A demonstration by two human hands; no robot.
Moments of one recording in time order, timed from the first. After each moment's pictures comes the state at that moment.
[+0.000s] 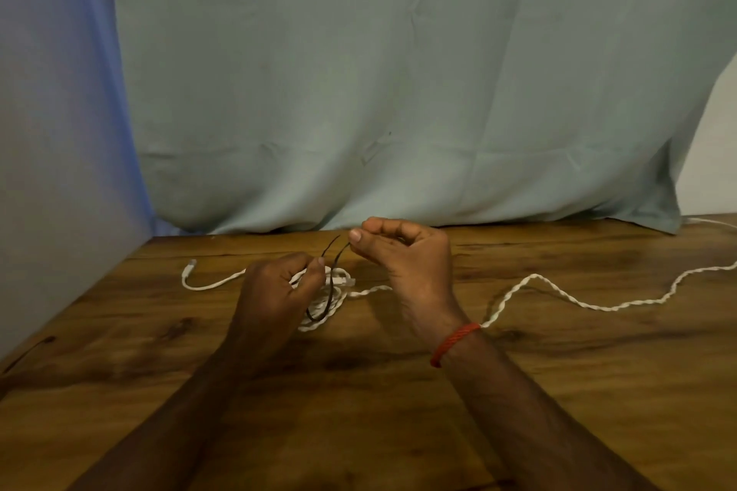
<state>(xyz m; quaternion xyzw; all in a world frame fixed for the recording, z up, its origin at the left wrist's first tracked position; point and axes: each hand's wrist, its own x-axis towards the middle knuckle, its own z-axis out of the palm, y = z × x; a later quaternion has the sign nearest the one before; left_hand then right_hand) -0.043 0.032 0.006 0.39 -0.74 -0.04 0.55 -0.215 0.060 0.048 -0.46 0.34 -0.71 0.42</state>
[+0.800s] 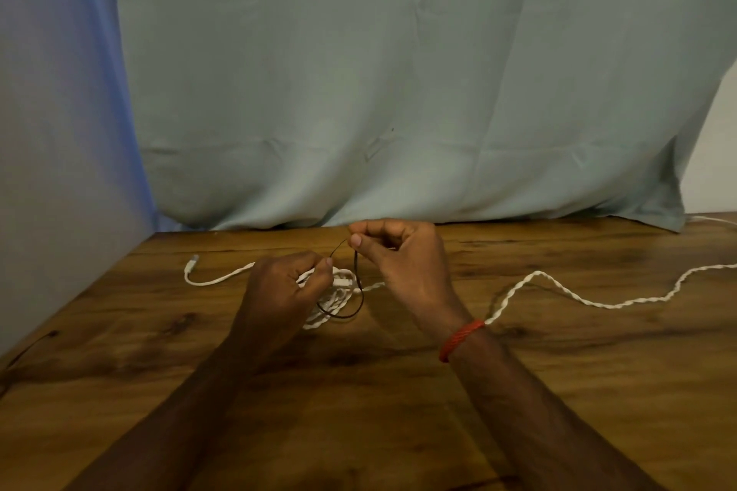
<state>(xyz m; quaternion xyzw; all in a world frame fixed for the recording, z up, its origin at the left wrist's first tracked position) -0.045 0.038 0.009 0.37 -0.76 -0.03 0.53 -0.219 0.058 0.047 -0.61 0.45 -0.60 0.26</state>
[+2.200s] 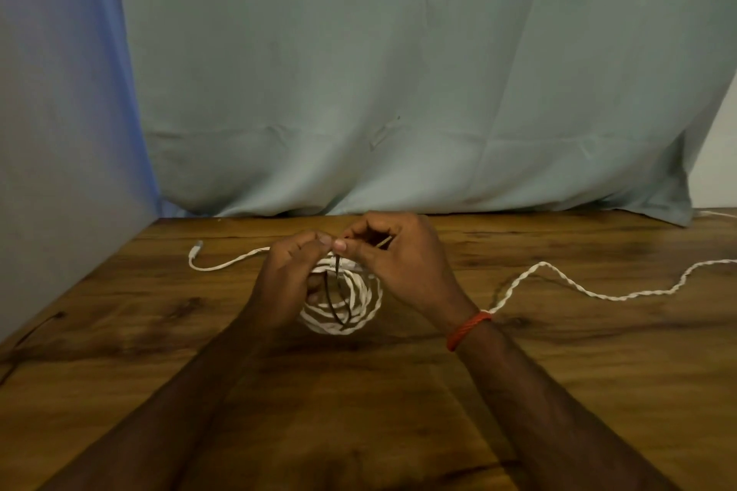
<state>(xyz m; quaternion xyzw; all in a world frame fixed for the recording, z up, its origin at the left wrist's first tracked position) -0.058 0.047 0.016 0.36 -0.61 -0.40 0.58 -0.217 0.059 0.045 -0.73 0.37 -0.54 0.18</state>
